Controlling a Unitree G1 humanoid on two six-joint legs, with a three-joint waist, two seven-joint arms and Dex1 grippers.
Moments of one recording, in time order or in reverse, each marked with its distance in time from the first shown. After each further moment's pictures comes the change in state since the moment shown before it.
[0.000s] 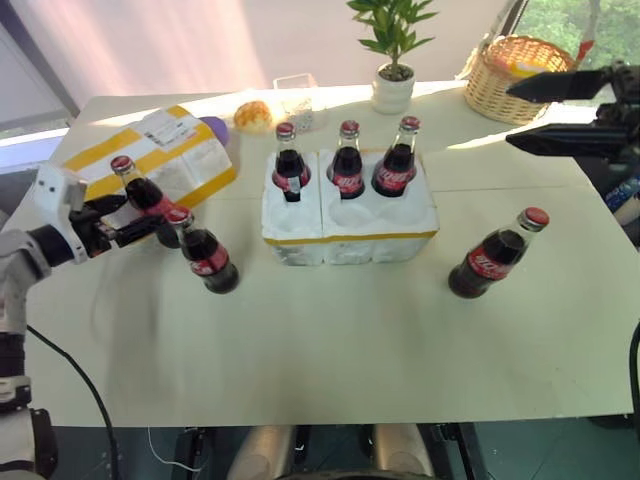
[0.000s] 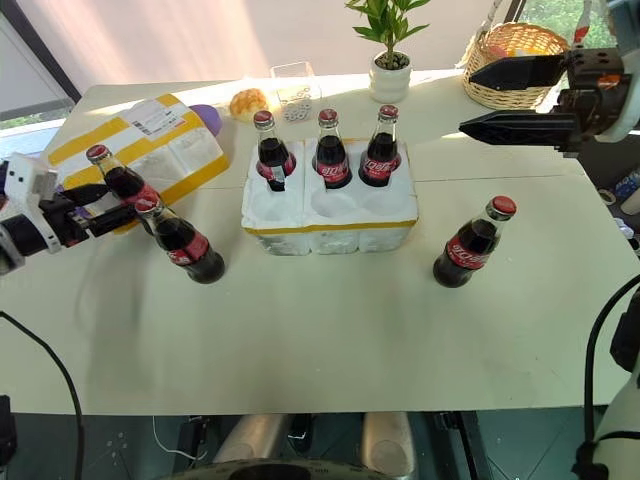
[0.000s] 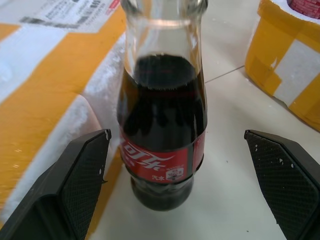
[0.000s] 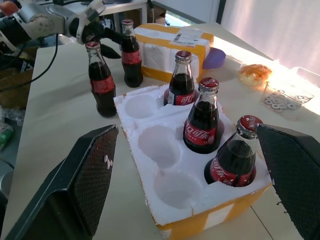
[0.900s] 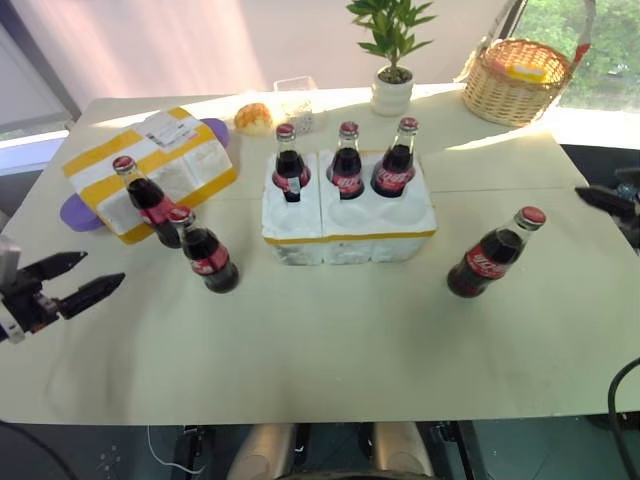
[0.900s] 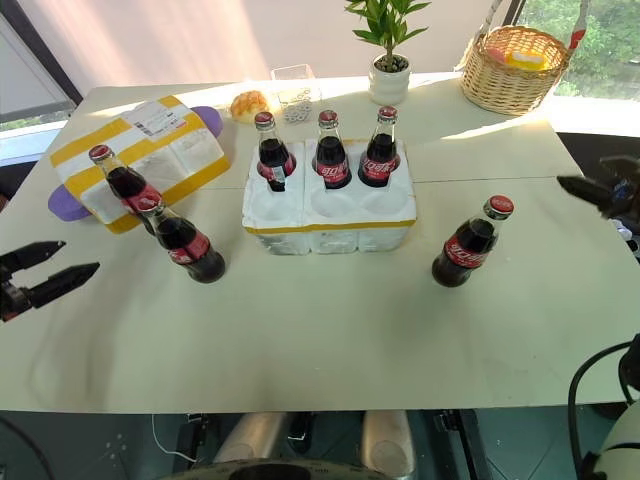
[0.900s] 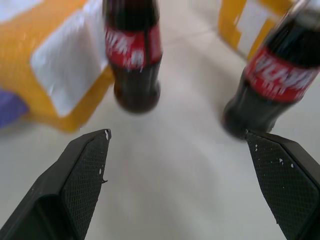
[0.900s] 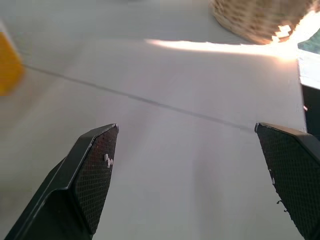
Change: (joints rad) left arm 0.502 0.037 0.412 -0.420 -0.207 0.147 -0.035; right arm 0.016 -0.063 -0.096 0.897 -0.365 -0.635 -0.265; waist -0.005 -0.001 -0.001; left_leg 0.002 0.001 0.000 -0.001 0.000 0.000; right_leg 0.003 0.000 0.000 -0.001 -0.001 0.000
